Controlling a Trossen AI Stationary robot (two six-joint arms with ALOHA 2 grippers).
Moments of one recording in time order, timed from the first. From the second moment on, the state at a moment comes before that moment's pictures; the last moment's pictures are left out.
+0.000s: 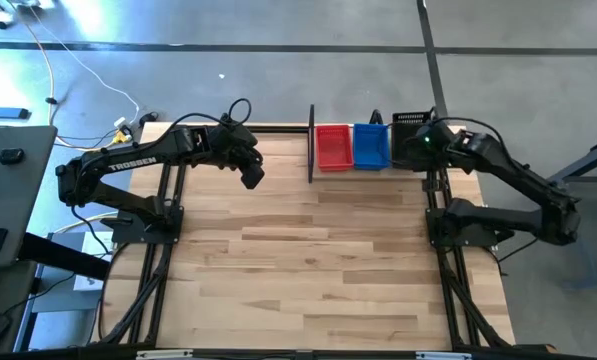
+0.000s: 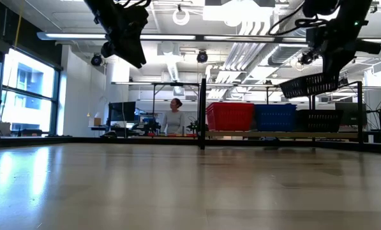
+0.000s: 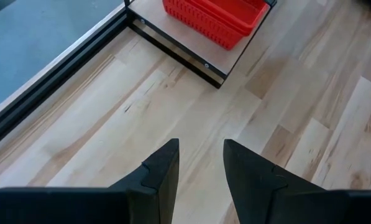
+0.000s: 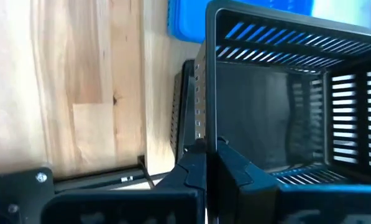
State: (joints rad) left arm 0.48 1.26 1.12 -0.73 -0.10 -0.28; right arm -0.68 0.87 0.95 -1.19 0.23 -0.80
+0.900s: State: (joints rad) left arm 0.48 1.26 1.12 -0.73 -0.10 -0.29; right arm -0.85 1.08 0.95 -1.11 0.14 -0.87
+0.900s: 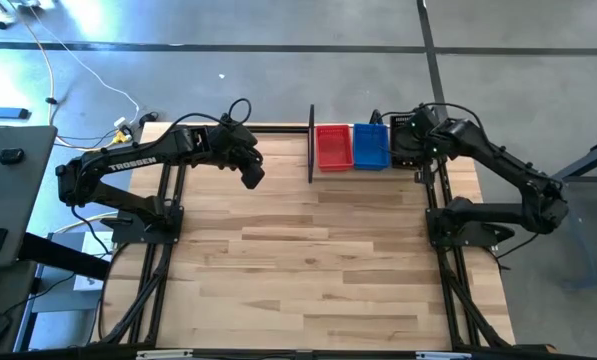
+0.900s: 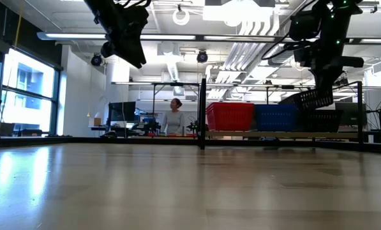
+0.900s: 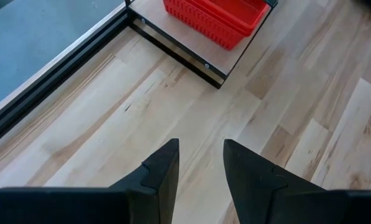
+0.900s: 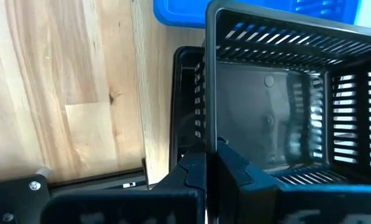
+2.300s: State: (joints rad) left arm 0.42 1.21 1.10 -0.66 -0.12 -0.30; right arm -0.73 0.95 0.95 -1.08 -0.10 -0.25
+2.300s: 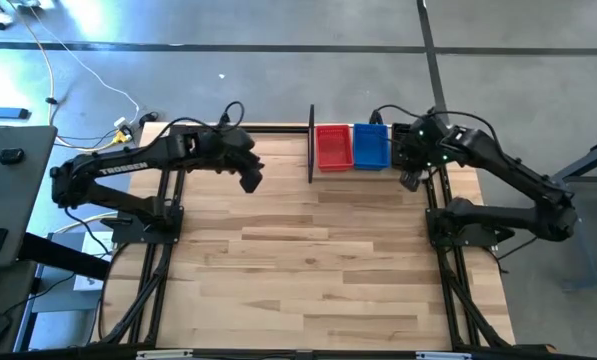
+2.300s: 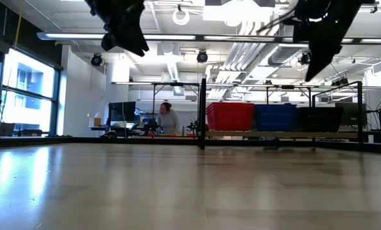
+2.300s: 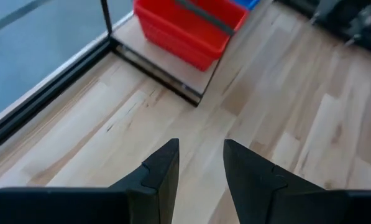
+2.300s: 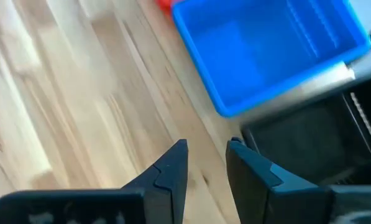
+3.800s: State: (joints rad) left arm 0.31 0.16 0.17 -0.15 0.03 -0.34; right arm -0.36 0.92 0.95 -0.22 -0.02 0.52
